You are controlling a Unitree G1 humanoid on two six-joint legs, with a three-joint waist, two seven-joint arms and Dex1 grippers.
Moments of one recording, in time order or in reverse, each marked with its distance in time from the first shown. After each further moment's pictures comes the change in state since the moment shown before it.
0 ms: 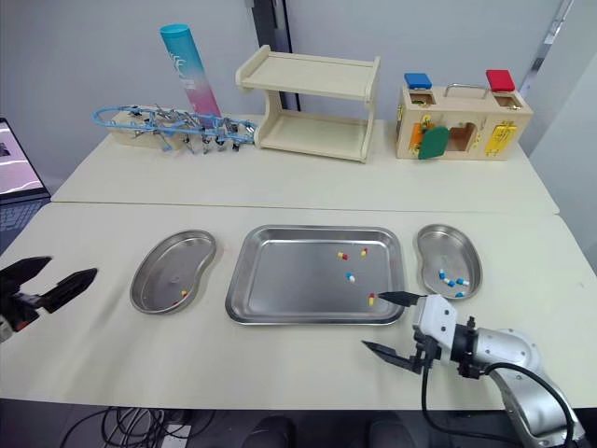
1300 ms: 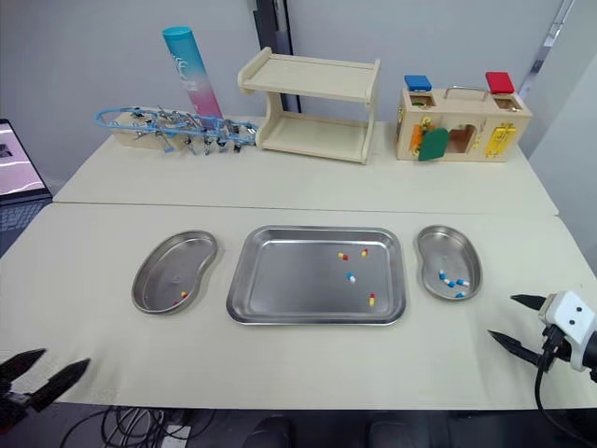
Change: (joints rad) left arm 0.451 -0.112 -0.006 -0.184 -0.121 -0.102 -0.172; right arm 0.096 -0.229 -0.404 0.495 -0.022 -0.153 0.156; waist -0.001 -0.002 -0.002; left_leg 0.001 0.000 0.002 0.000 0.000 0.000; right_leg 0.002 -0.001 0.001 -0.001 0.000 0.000
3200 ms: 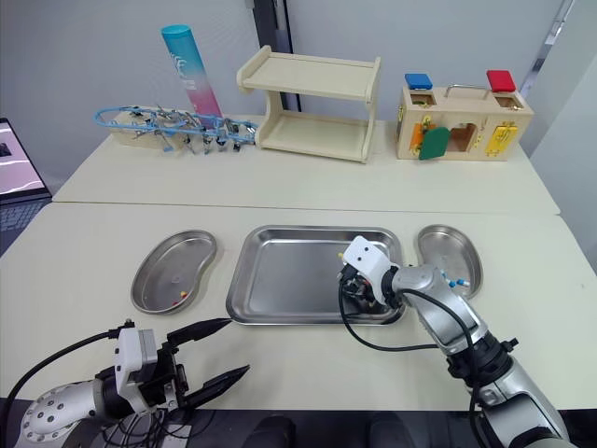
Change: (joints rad) left arm -0.178 -0.120 -0.563 -0.226 0.071 -0.363 -0.091; right arm -0.748 0.433 0.817 -0.321 -0.215 0.956 -0.489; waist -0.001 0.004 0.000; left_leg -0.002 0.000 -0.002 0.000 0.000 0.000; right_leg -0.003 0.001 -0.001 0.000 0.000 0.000
